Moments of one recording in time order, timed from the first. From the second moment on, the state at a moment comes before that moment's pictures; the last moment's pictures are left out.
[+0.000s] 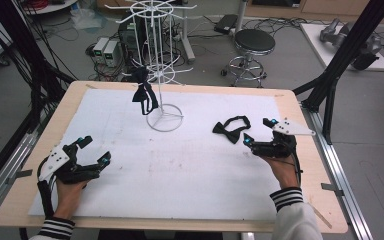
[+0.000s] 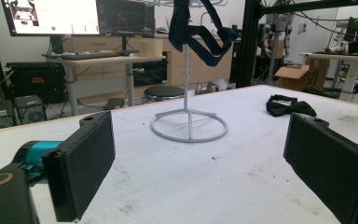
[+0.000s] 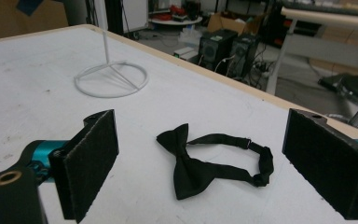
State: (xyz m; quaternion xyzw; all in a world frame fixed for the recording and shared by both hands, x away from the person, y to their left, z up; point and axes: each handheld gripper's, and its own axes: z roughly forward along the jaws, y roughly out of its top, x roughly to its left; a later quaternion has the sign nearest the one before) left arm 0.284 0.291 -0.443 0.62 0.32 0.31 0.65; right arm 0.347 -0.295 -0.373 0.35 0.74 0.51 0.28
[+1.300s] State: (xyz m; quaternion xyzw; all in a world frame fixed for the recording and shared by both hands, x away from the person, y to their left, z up) left arm 0.282 0.291 -0.448 0.62 0.32 0.32 0.64; right arm 0.439 -0.256 -0.373 0.30 0.87 0.34 0.19
